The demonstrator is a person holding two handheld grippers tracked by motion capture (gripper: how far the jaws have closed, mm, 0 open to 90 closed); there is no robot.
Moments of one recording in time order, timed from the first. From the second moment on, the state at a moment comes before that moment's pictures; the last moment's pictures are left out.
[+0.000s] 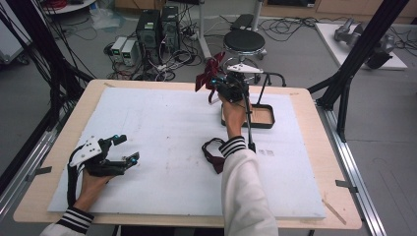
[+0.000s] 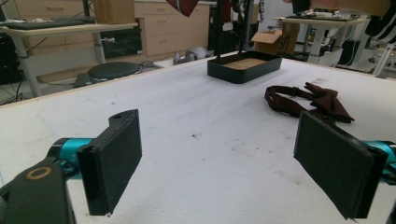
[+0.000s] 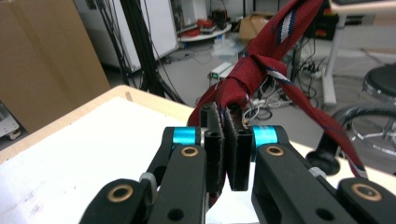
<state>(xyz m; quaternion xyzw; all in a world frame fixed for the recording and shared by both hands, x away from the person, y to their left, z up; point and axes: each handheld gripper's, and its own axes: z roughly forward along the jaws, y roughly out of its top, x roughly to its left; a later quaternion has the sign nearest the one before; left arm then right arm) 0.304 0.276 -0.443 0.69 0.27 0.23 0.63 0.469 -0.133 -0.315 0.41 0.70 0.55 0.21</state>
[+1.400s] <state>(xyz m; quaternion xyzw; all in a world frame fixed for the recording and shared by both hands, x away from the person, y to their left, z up) 0.303 0.277 -0.442 0.70 0.27 0.23 0.63 0.473 -0.134 -0.328 0.43 0.74 0.48 0.20</state>
